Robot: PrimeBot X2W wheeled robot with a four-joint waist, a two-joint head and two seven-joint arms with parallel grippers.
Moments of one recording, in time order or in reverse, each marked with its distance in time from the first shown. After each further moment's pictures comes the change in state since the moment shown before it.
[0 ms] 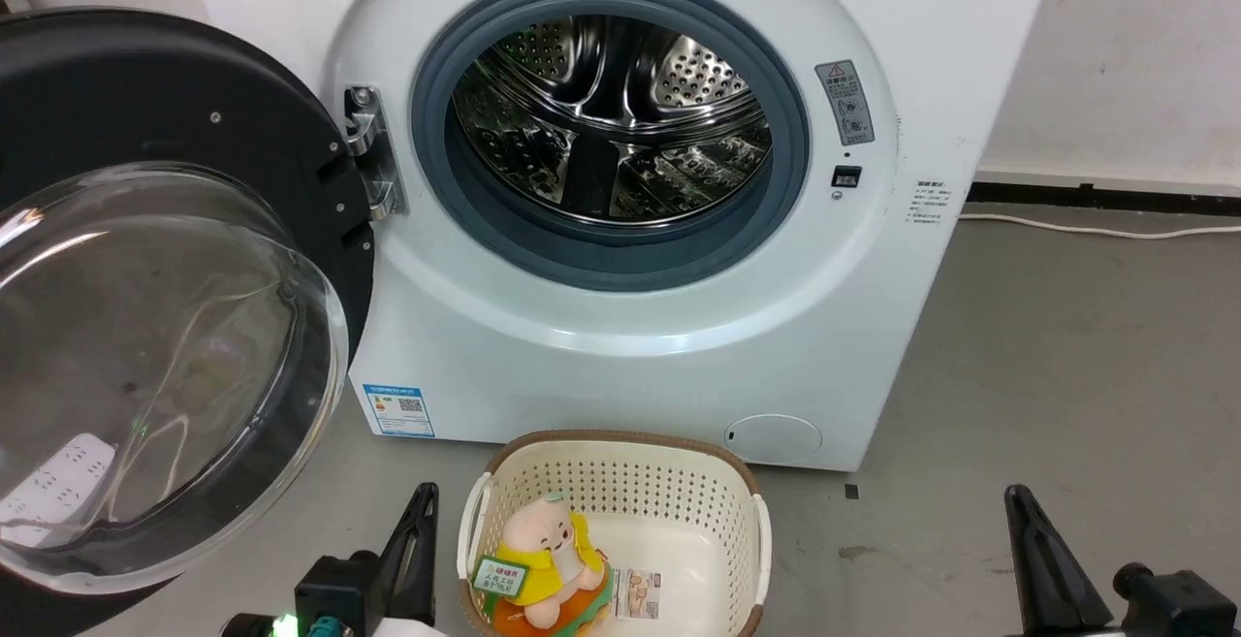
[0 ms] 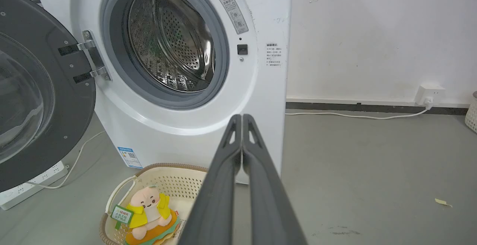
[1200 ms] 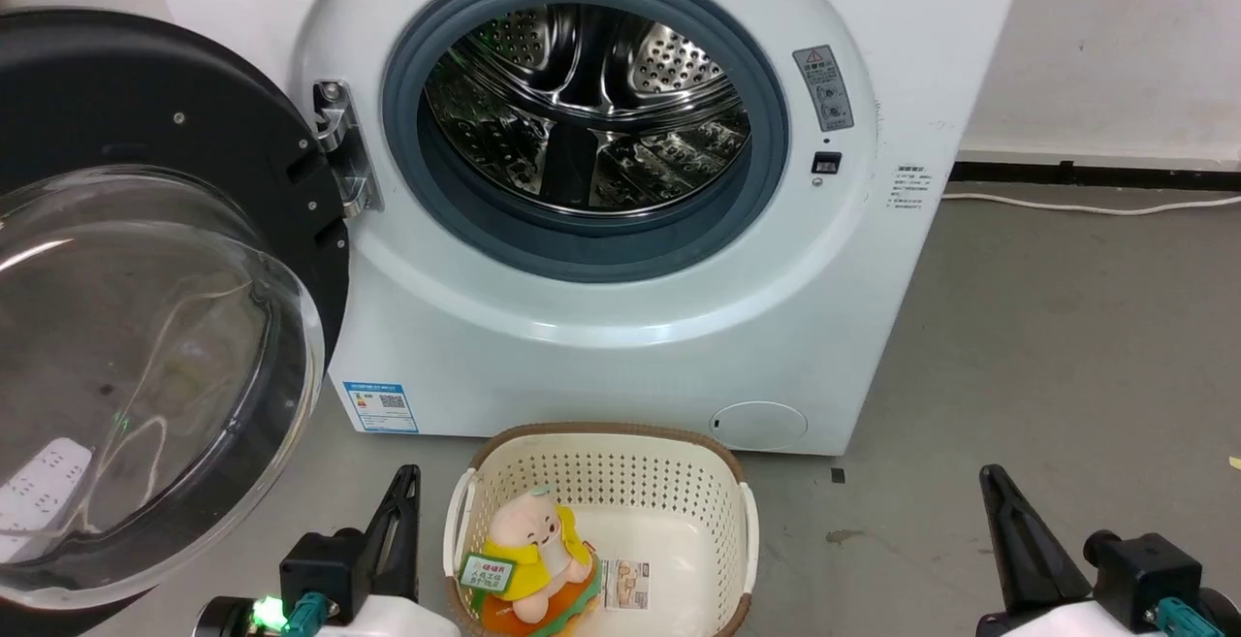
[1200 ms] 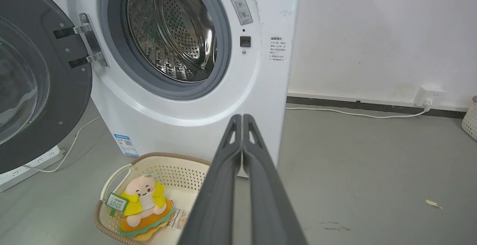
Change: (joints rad) left arm -0.007 -0.021 0.062 -0.050 0.055 -0.019 0.073; right arm -0.044 0.000 0.018 -0.010 -0.051 0.000 0.075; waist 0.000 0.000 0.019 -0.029
